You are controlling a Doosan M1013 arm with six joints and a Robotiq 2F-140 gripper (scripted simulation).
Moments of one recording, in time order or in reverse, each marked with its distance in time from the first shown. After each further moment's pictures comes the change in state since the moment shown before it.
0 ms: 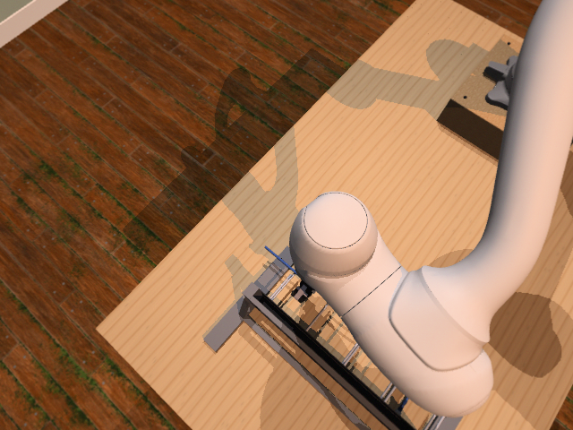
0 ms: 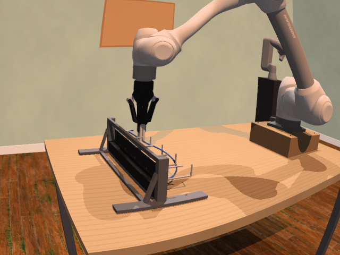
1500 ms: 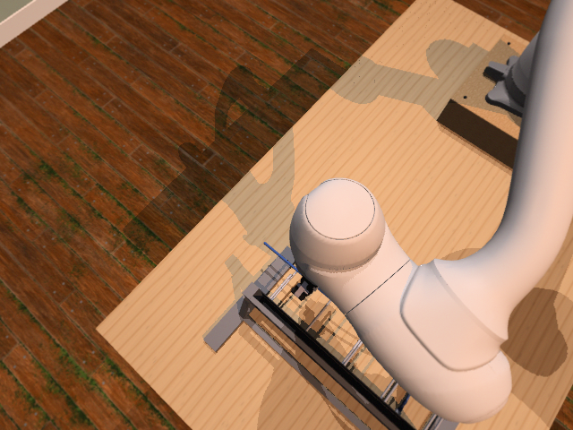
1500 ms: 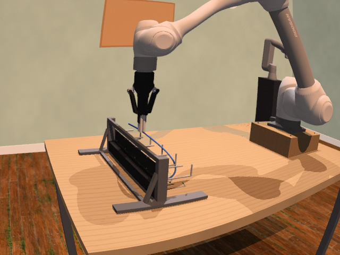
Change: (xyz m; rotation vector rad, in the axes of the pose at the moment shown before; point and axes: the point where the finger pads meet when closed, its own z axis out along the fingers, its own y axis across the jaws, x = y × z) arm 0.000 0.000 -0.035 0.000 0.000 0.000
